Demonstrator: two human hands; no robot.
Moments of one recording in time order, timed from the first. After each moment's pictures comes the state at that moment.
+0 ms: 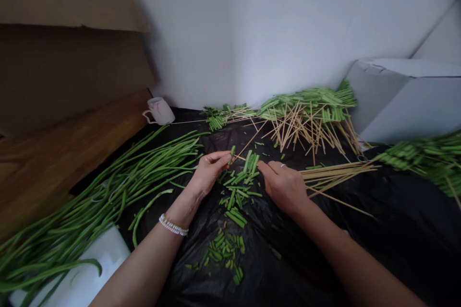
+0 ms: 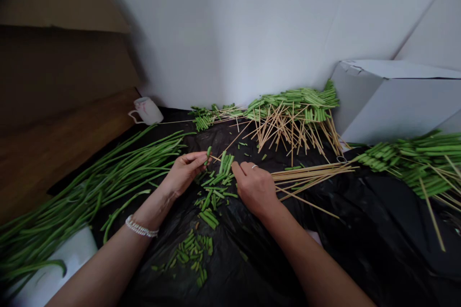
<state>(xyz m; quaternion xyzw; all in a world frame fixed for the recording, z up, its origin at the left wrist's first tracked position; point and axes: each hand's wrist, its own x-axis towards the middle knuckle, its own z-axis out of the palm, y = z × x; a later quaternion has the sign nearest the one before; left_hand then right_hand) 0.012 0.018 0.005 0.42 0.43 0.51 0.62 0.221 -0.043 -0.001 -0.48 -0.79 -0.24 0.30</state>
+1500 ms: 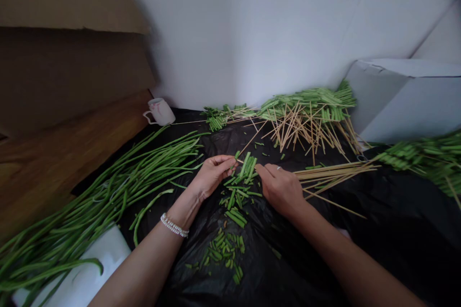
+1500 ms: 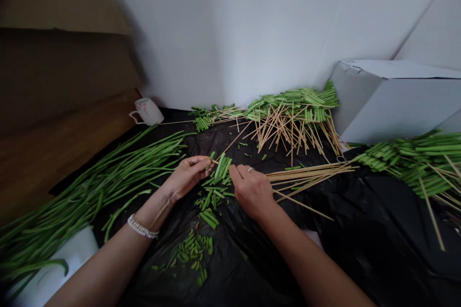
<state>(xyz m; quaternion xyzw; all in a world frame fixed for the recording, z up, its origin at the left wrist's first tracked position) 0.017 0.010 0.009 0.41 0.42 0.46 0.67 0.214 -0.046 -0.005 -0.47 -0.80 -0.22 0.30</state>
